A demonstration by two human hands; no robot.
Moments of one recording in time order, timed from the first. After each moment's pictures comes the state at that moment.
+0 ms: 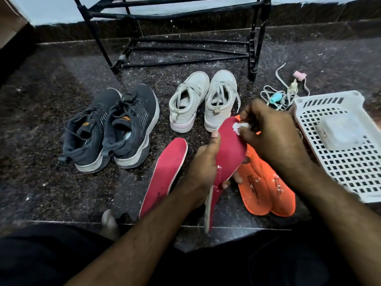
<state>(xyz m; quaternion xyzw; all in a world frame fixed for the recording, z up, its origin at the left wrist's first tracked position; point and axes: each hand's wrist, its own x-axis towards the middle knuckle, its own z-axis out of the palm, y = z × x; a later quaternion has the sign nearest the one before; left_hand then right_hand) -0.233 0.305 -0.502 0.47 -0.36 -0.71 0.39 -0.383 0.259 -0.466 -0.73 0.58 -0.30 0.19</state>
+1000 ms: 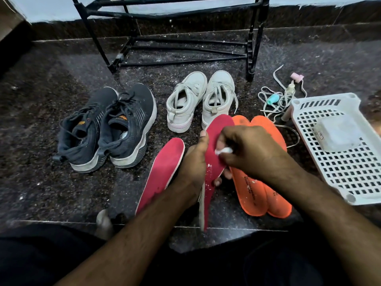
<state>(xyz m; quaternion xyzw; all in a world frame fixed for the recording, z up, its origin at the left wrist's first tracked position) -0.227 0.296 -0.516 0.49 -0.31 -0.71 0.41 -0.367 0.274 -0.466 -0.81 0.50 -0.18 0.26</state>
